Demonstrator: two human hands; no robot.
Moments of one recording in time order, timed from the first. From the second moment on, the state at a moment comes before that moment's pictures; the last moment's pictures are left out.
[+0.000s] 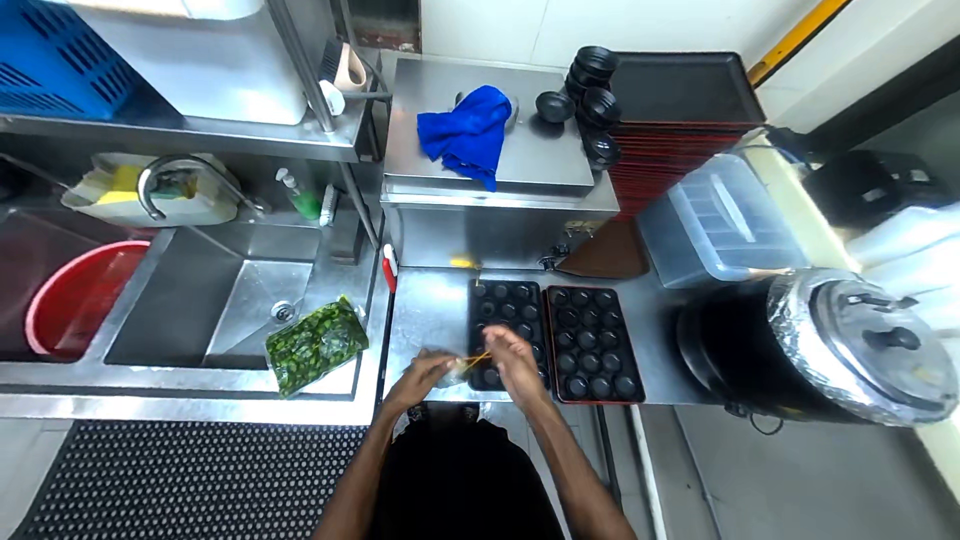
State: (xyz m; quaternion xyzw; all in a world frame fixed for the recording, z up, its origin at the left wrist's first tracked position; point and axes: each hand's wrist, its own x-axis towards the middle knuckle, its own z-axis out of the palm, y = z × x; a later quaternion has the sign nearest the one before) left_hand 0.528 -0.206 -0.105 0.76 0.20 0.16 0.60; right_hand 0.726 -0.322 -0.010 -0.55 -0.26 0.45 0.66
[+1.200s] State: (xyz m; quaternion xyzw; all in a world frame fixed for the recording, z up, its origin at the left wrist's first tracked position) left_hand 0.527 -0.196 -0.067 0.78 0.13 0.16 0.60; right_hand 0.715 -0.341 0.012 -0.54 -0.41 0.46 0.57
